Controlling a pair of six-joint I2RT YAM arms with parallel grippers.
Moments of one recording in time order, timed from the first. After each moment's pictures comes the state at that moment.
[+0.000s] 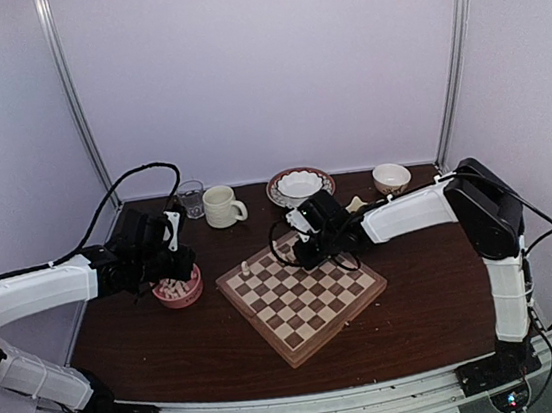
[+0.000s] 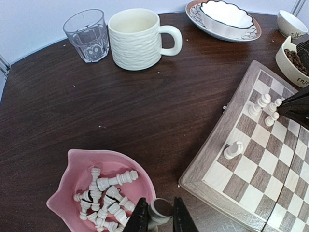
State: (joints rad) left arm -0.63 1.30 0.79 -0.20 -0.24 -0.24; right arm 0.78 2.06 1.34 -0.07 0.04 0.13
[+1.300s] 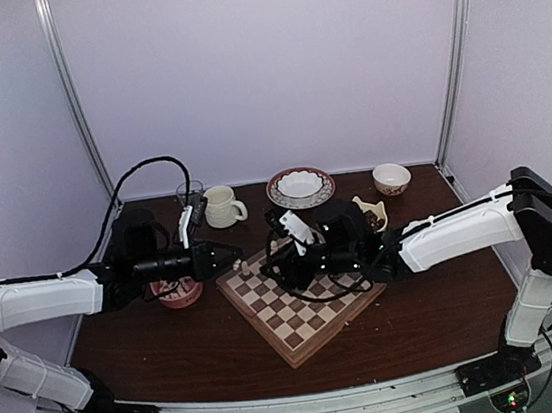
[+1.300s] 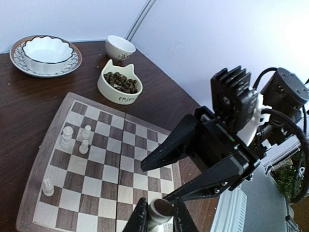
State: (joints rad) left arm -0.64 1.30 0.66 0.33 0.55 -0.42; right arm 0.98 1.74 1.02 0.32 -0.14 0.22
